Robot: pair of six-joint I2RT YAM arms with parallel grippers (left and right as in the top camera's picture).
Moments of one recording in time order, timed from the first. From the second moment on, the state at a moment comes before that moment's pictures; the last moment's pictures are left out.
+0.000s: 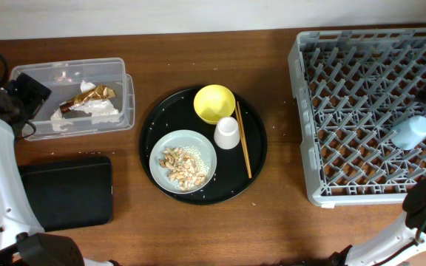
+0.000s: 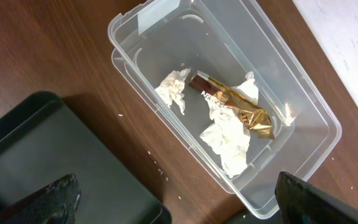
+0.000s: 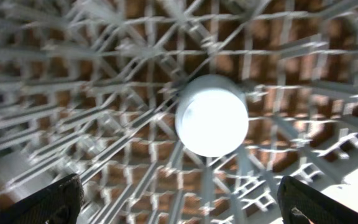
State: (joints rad) left arm 0.41 1.65 1.71 -1.10 -0.06 -0.57; right arm -0.67 1.97 1.97 -1.30 -0.17 0.16
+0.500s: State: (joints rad) left arm 0.41 1.65 1.71 -1.10 -0.06 -0.57; right arm 0.48 2.16 1.98 -1.14 -0.12 0.14
